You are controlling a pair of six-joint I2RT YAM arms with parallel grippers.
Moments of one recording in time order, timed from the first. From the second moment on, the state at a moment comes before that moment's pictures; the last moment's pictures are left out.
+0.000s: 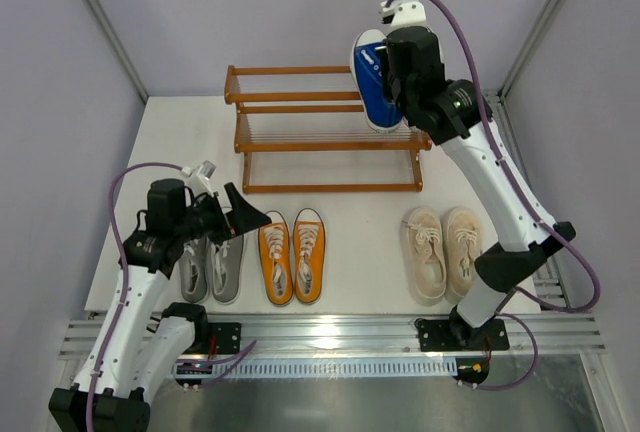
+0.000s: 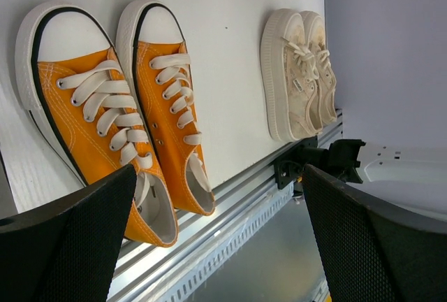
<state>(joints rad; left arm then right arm) -0.13 0.76 0.75 -0.63 0.65 -0.60 0.63 1.66 2.16 -0.86 0.59 0.05</state>
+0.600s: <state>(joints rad) -0.13 0.70 0.72 -0.59 0.65 -0.65 0.40 1.84 2.27 -0.66 0.36 -0.03</state>
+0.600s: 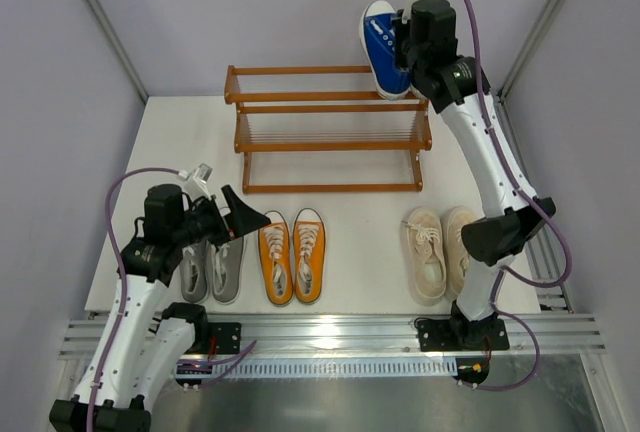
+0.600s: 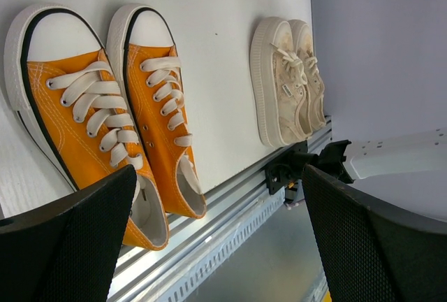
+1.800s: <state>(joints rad) -0.13 0.68 0.69 -0.59 0.65 -0.68 0.36 1.96 2.28 -0.68 0.30 0.10</state>
